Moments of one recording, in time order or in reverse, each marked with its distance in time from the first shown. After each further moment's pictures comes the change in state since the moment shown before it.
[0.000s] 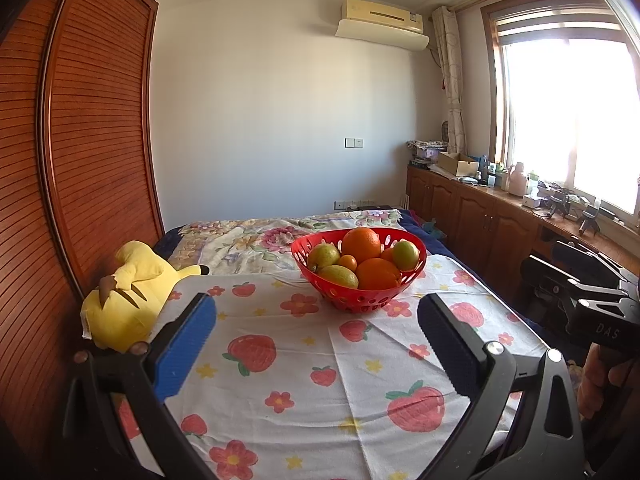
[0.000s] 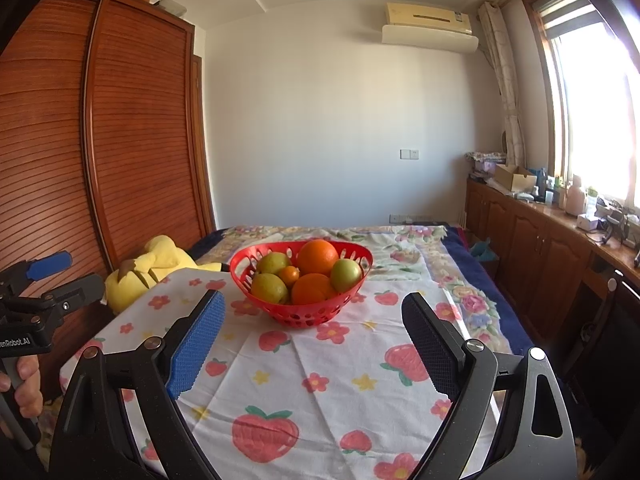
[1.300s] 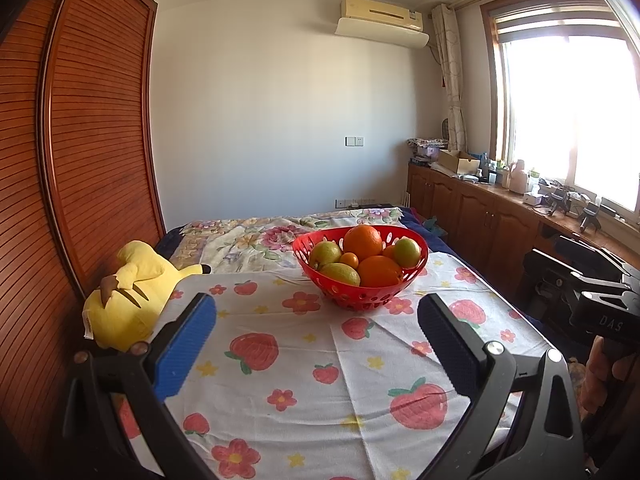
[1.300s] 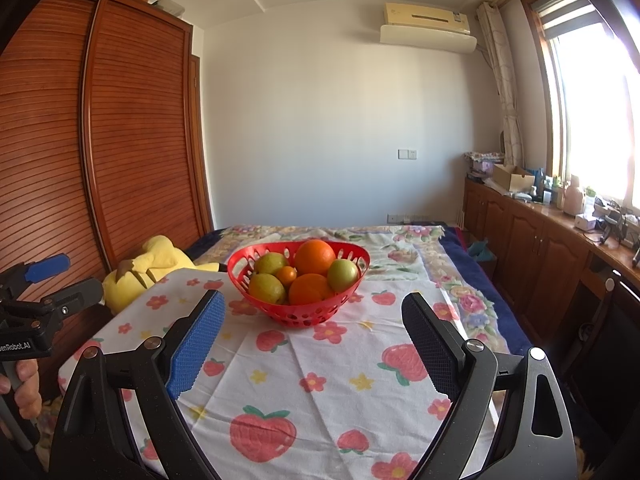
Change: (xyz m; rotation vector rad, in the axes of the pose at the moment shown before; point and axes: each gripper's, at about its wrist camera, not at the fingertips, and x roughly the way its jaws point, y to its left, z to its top) left arm -0.001 0.004 -0.004 0.004 0.004 0.004; right arm -0.001 0.000 -0.001 -0.001 -0.001 -0.007
